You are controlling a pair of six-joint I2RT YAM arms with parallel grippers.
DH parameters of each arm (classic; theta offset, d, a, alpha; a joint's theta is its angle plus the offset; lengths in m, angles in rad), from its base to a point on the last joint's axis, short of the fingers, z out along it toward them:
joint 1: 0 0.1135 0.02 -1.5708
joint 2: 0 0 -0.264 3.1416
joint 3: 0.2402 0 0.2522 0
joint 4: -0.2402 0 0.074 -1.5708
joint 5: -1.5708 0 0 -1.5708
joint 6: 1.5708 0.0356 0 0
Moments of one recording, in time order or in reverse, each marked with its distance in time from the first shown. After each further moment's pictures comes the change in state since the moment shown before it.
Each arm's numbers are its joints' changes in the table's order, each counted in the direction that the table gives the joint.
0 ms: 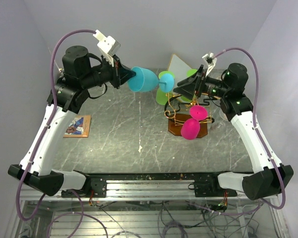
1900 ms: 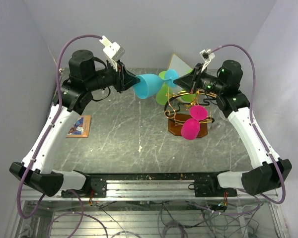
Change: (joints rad) left arm -0.008 -0.006 -0.090 0.064 -0.063 -0.004; right arm 0.052 0.056 0.045 -0.013 -0.198 0.025
